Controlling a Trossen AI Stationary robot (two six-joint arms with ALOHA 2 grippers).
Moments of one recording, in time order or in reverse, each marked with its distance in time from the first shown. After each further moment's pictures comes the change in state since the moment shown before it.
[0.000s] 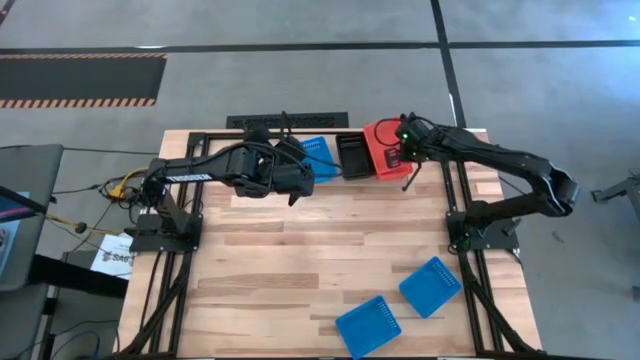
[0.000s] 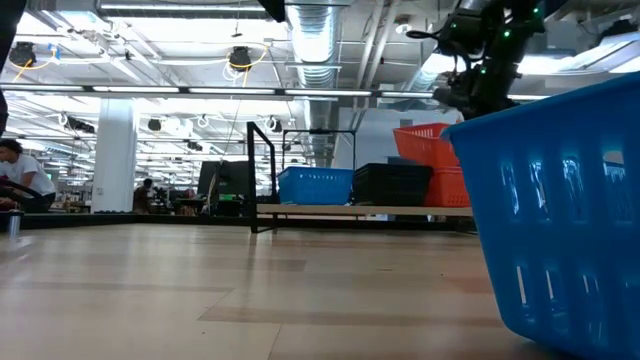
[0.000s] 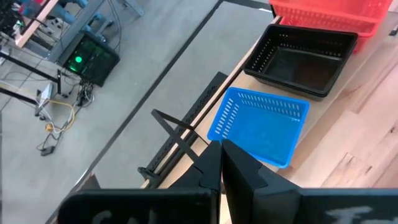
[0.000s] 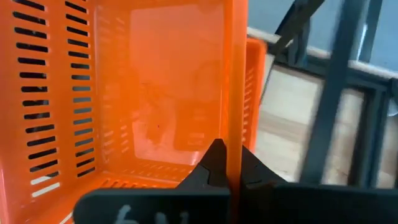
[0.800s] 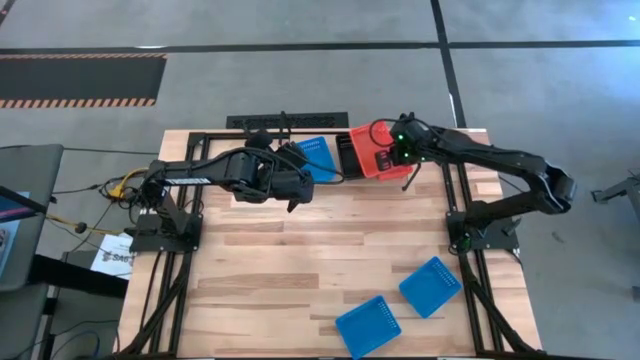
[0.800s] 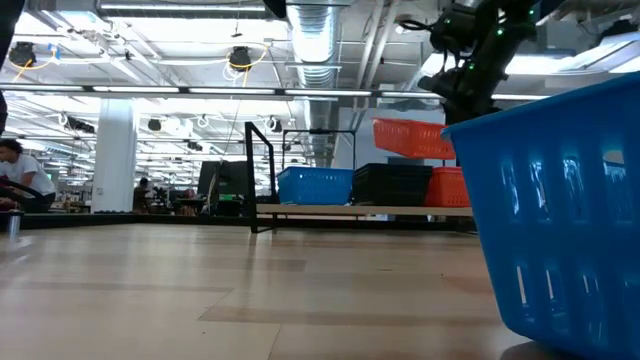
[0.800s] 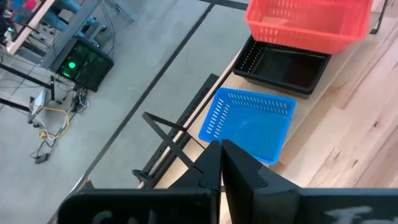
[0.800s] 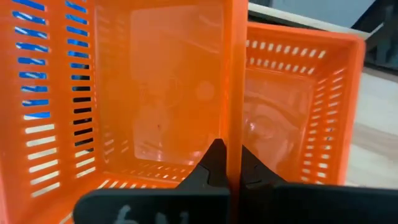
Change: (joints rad) left arm -0.033 0.000 0.000 0.000 0.006 -0.001; right arm 0.045 0.029 -0.001 0.131 -0.171 0.036
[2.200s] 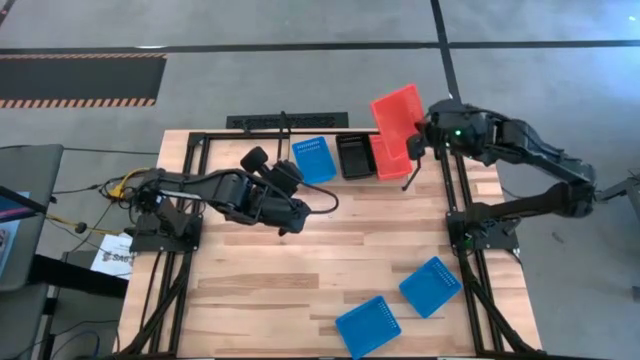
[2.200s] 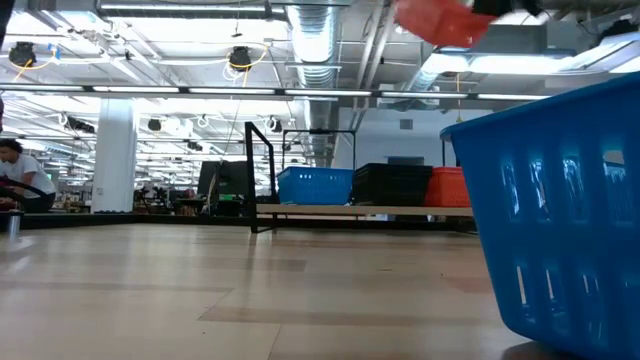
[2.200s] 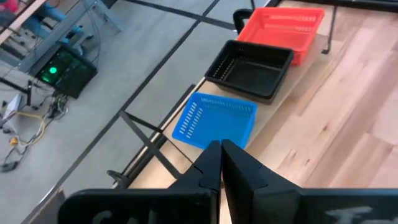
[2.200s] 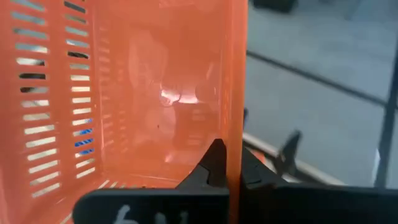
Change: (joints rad) left arm -0.144 0.000 0.018 -0.046 -0.035 -0.175; right arm 0.263 -0.201 0.449 -0.367 0.395 -0.147
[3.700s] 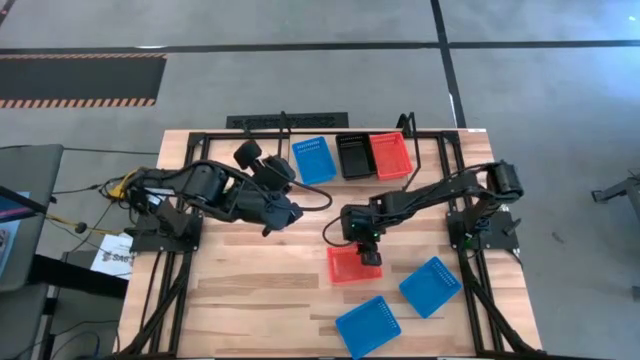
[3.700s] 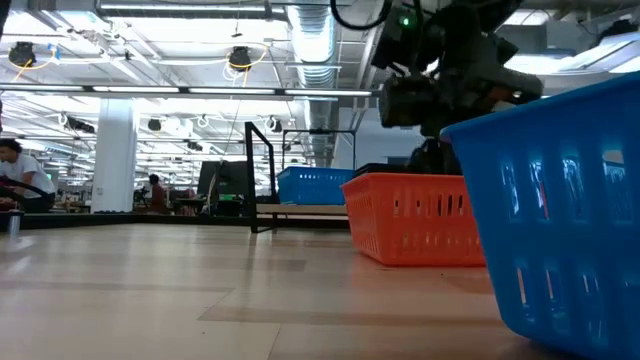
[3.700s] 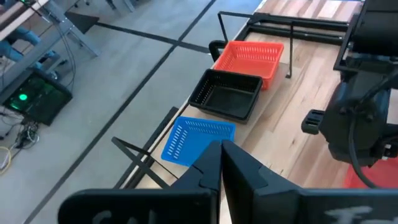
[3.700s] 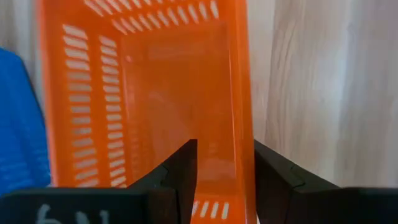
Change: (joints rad) left arm -0.052 -0.001 0.201 -0.028 0.028 0.122; right arm 0.349 0.659 -0.400 0.520 -0.823 -0.366
